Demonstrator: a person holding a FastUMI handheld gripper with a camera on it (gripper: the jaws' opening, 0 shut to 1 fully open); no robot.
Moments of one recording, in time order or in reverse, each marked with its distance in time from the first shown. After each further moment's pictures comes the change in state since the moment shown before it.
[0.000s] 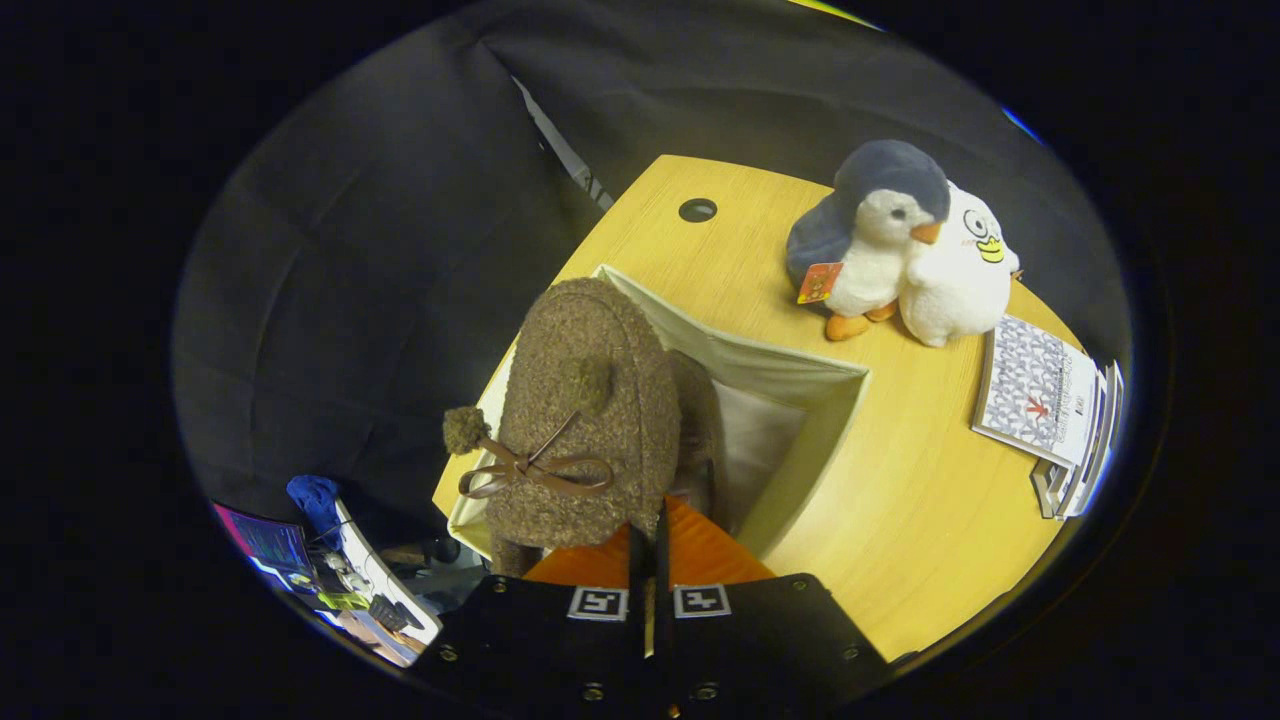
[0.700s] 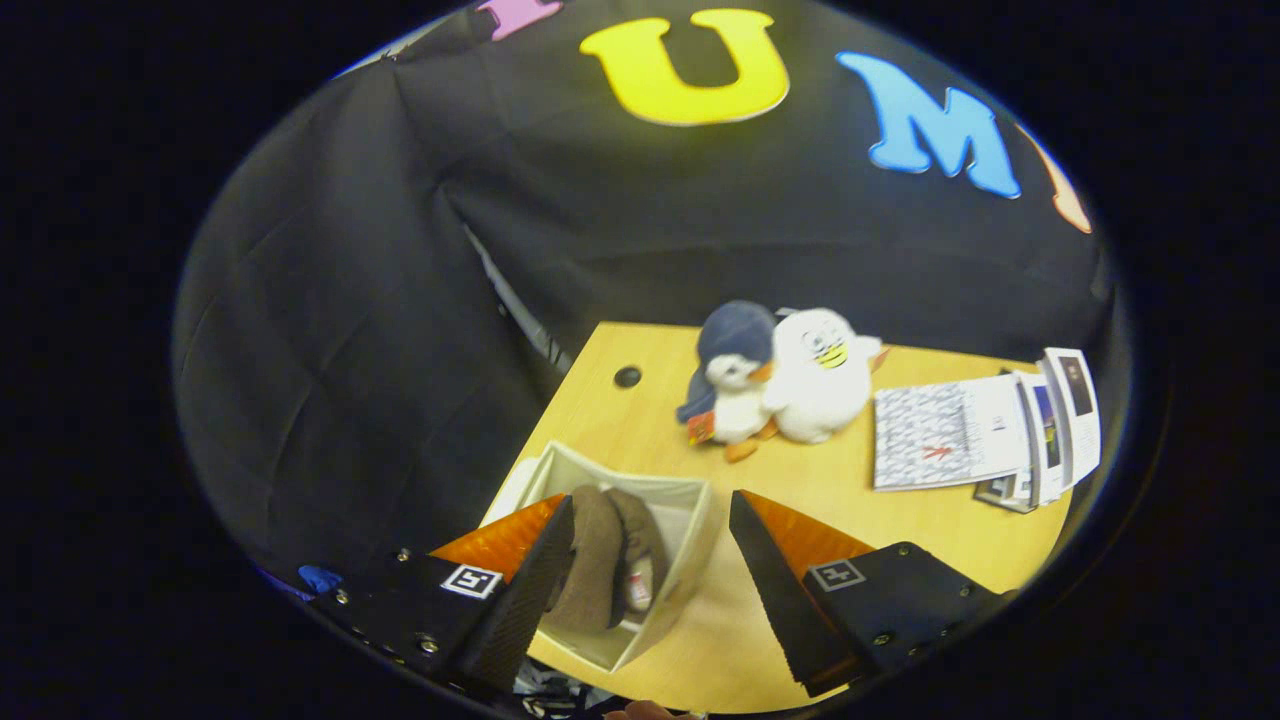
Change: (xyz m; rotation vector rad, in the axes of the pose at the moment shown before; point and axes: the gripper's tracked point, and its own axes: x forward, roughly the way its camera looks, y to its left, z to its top) arm -0.163 -0.099 0.059 0.143 -0.607 -0.190
